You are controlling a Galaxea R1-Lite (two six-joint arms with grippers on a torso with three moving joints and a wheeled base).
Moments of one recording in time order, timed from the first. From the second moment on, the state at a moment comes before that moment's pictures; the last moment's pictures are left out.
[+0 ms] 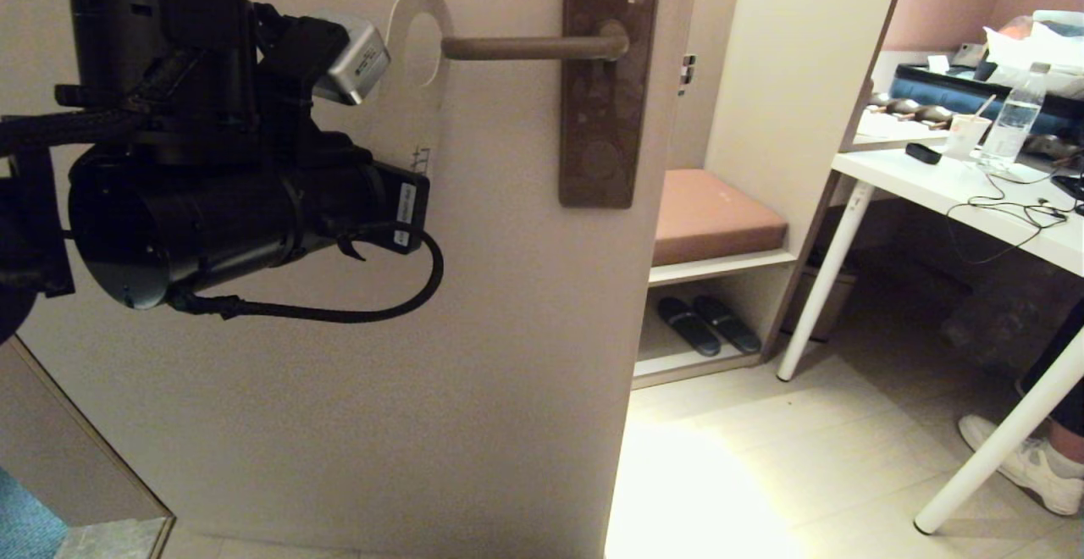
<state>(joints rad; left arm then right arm) -0.62 1.54 -1.21 -0.10 0.32 0.11 0.00 0.00 0.00 0.01 0.02 -0.06</state>
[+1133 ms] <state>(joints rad) -0.64 1.58 -1.26 -0.10 0.31 0.10 0.00 0.00 0.00 0.00 0.02 -0.06</state>
